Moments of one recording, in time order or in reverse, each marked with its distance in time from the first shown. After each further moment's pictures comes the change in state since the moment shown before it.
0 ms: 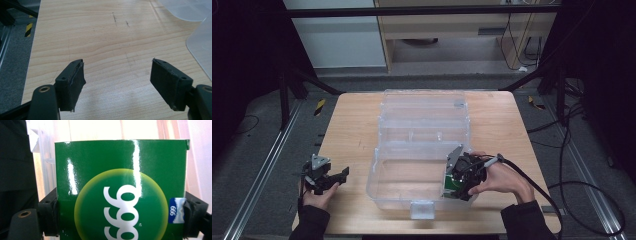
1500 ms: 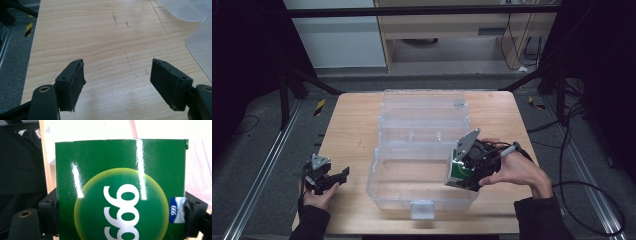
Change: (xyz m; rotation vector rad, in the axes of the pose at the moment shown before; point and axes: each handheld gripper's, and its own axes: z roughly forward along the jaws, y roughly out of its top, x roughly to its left) left arm -0.001 0.000 0.000 0.001 0.002 0.001; right arm -0.002 0.007 -0.067 -0.082 -0.059 0.002
